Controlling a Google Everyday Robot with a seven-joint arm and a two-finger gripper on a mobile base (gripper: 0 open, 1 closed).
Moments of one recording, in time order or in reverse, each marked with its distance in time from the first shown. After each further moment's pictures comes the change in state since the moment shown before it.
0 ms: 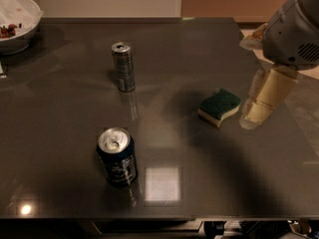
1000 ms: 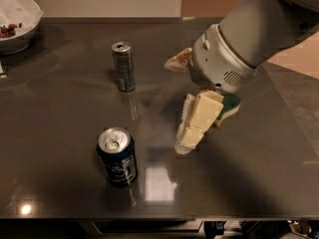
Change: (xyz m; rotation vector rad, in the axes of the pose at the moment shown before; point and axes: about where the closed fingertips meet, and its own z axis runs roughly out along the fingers) arm -0.105 0.058 0.057 -0.182 -0.255 -0.202
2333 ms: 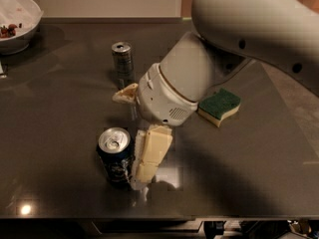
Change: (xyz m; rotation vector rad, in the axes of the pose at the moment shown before) arm -0.057 0.045 0.083 -0.177 -0.124 -0.152
